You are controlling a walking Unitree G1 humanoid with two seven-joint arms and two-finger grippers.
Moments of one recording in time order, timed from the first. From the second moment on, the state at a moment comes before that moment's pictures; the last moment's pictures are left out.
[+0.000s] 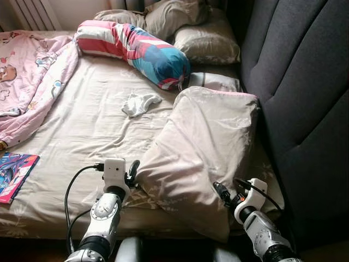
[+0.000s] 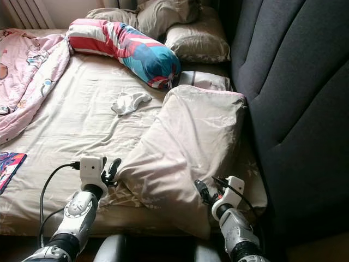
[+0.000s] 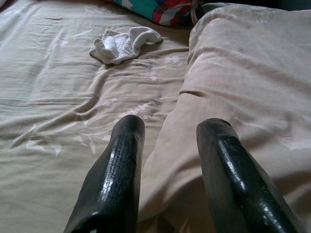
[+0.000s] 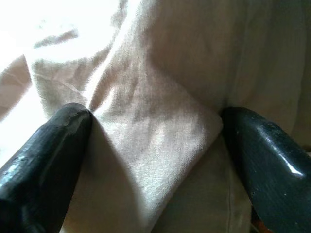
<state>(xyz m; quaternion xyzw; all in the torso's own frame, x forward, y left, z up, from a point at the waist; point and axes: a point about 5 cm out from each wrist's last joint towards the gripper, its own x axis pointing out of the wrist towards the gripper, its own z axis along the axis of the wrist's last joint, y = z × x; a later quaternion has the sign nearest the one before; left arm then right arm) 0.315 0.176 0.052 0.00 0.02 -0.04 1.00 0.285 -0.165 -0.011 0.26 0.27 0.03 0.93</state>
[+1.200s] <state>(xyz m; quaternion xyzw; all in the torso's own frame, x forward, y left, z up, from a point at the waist) 0.313 0.174 0.049 0.01 0.03 -0.05 1.00 0.285 -0.166 -0.014 0.22 0.29 0.00 0.93</state>
